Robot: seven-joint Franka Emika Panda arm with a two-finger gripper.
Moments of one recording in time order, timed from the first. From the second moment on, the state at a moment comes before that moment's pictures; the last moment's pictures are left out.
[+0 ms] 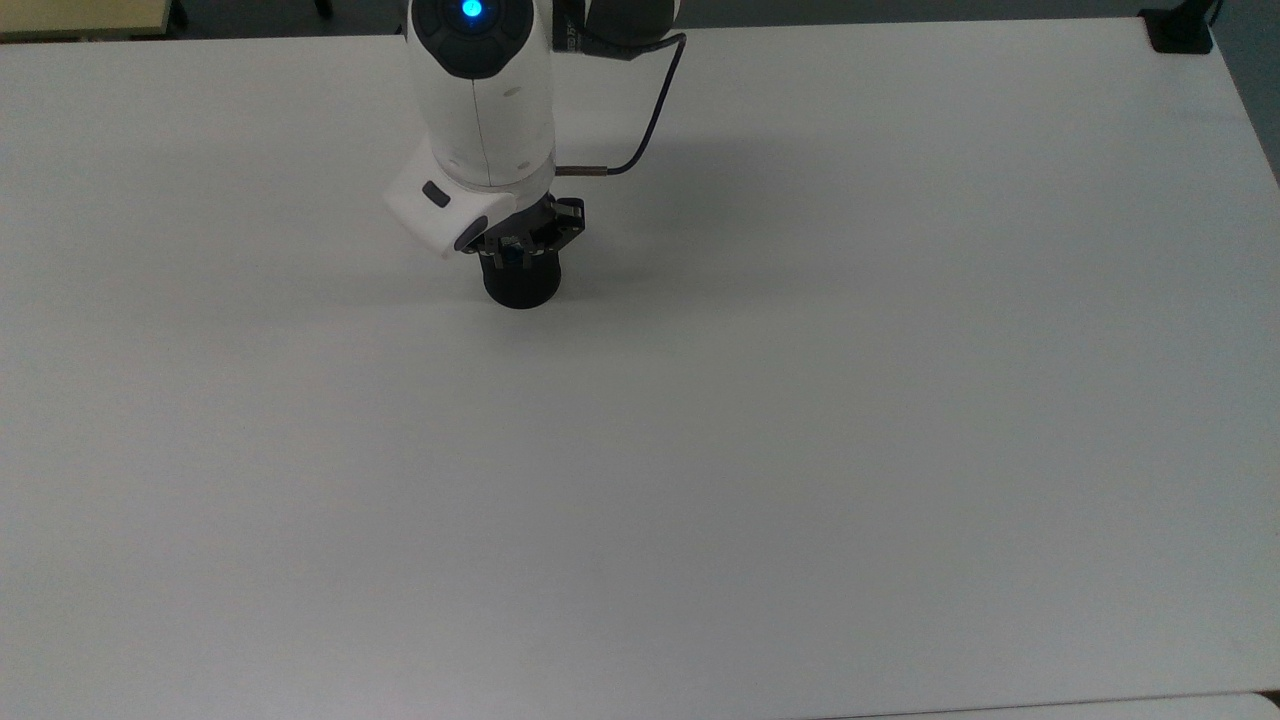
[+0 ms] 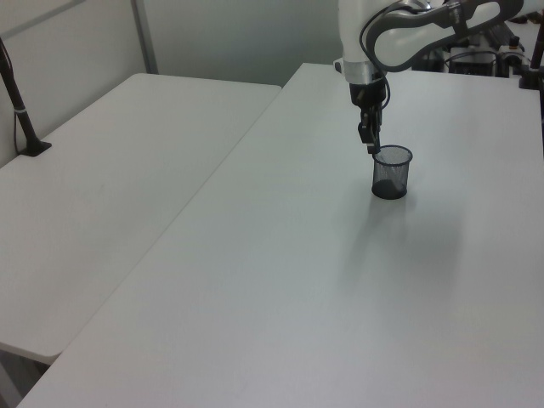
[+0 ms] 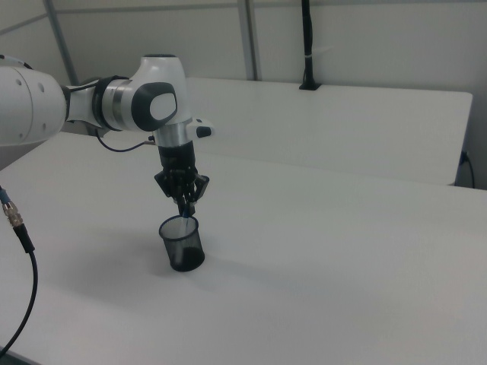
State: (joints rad) arm 0.04 0.33 -0.02 -1.66 -0.06 1.86 -0.04
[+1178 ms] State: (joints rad) arm 0.03 0.17 -0.02 -1.49 -0.02 1.65 -0.01
